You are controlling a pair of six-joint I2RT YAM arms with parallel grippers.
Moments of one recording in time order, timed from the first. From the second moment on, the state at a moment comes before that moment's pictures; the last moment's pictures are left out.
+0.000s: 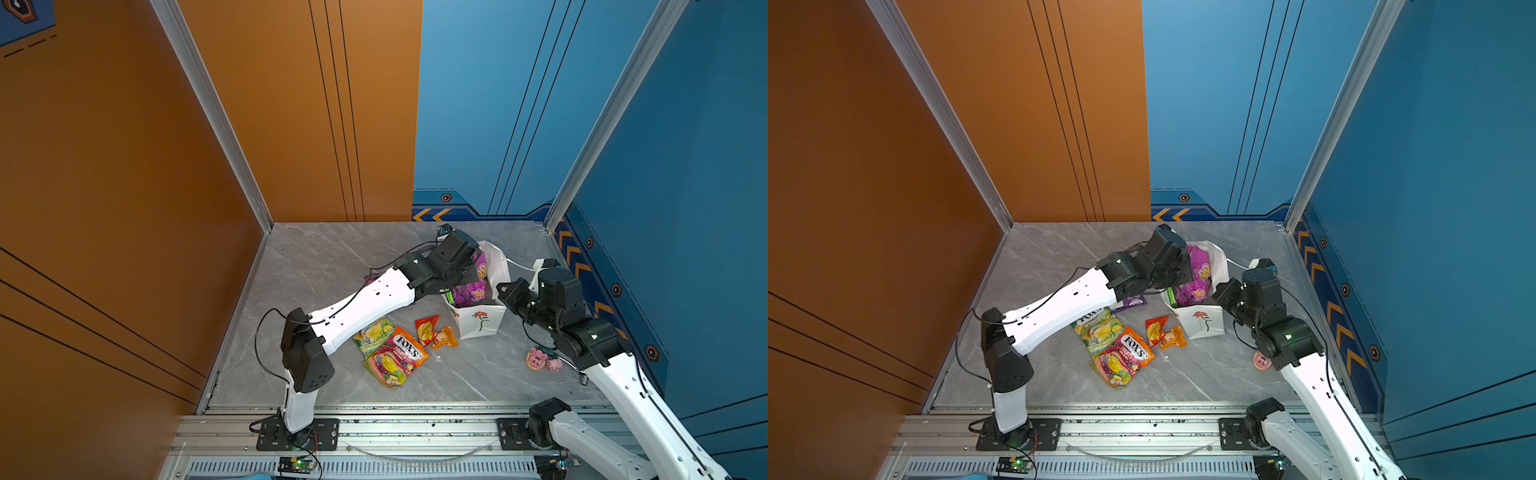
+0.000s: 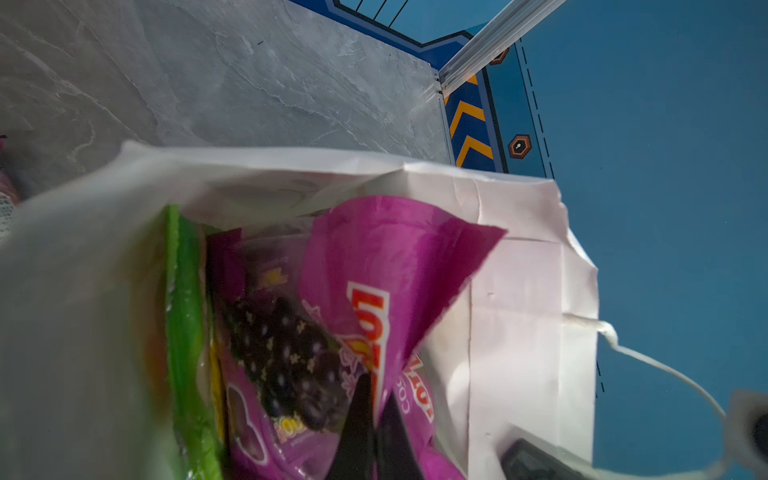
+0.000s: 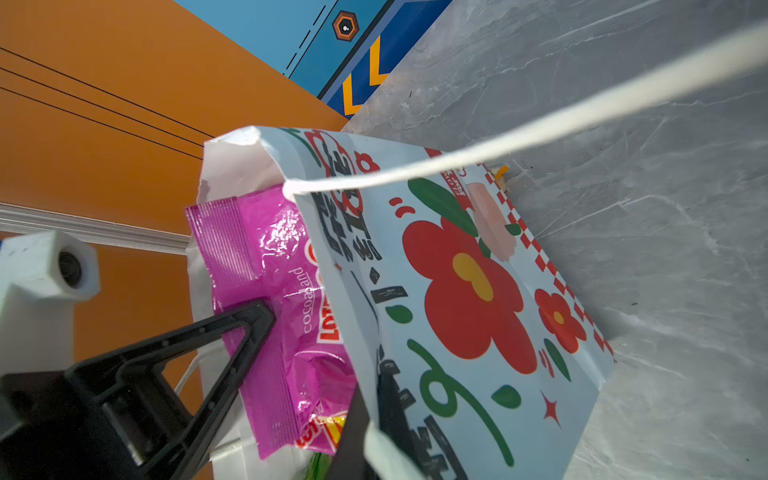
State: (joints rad) left arm -0.96 1.91 1.96 -0.72 -0.16 -0.96; right arm 0.34 0.86 0.96 -0.65 -0.01 0.96
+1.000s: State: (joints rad) left arm -1.05 1.77 2.03 -0.81 -0.35 -0.75; right arm 0.30 0.86 0.97 -0.71 -0.01 0.87
